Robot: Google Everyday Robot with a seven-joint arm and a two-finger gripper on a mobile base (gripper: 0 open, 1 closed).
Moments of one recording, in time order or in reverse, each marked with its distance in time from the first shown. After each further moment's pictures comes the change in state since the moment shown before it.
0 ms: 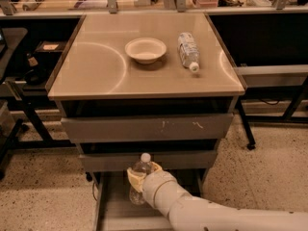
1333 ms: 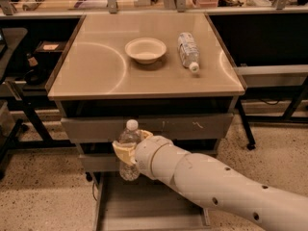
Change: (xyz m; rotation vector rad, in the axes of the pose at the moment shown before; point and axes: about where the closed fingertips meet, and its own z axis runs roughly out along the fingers) arm -0.129 0.044 -0.039 -0.149 -0.028 -0.166
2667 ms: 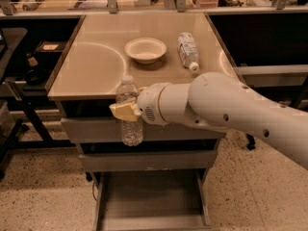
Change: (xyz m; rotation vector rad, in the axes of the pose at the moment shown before) arm -0.102 -0.024 -0.001 -0.187 0.076 -0.134
